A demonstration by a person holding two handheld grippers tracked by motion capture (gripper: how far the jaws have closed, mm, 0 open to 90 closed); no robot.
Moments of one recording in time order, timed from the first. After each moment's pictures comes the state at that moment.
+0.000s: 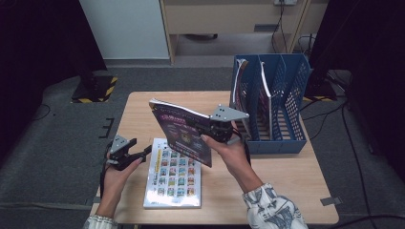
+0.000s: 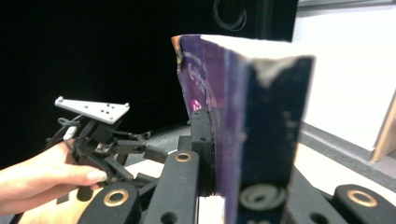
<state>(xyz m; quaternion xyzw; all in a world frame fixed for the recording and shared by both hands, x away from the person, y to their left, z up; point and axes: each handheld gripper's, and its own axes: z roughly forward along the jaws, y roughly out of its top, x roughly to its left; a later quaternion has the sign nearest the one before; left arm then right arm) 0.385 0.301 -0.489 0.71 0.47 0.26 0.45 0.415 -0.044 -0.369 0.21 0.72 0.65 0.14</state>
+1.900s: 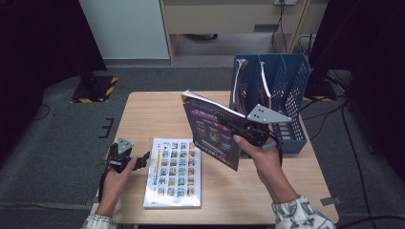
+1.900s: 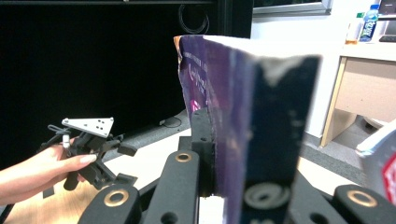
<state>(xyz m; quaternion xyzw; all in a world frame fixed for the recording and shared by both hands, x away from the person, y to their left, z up) 0.388 0.305 -0.506 0.75 0.48 0.29 0.36 0.384 -0.126 -0.338 0.25 0.70 0.63 0.19</state>
